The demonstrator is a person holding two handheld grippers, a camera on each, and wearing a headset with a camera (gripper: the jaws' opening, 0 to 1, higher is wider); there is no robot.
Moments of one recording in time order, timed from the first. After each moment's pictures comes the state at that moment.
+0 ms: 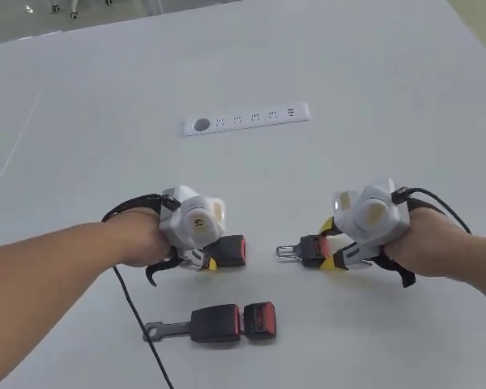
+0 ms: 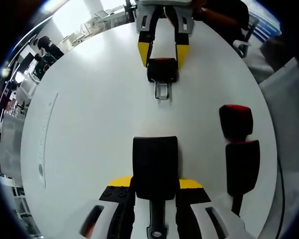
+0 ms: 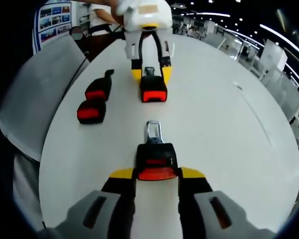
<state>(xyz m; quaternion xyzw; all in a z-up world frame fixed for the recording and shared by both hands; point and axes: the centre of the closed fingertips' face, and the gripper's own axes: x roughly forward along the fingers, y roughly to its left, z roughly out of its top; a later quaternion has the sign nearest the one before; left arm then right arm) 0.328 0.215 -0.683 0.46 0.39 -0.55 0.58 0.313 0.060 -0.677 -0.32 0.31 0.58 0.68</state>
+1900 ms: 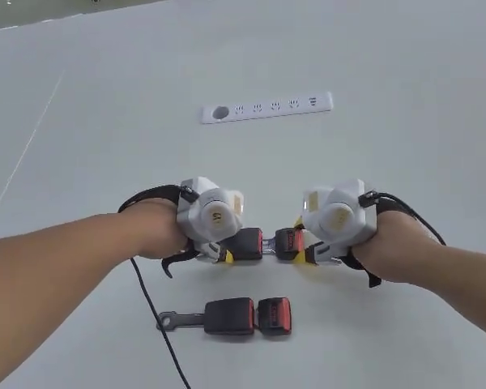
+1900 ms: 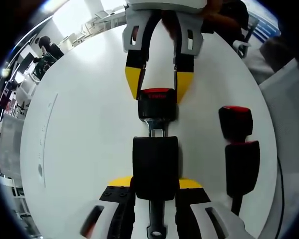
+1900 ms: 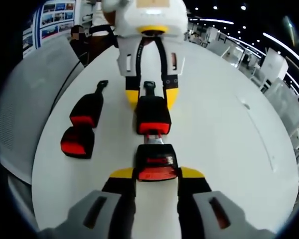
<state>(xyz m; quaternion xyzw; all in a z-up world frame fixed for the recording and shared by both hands) 0.327 0.212 -0.682 0.45 0.39 -0.56 0.58 0.324 0.124 -0.676 -0.33 0.29 0.59 0.68</state>
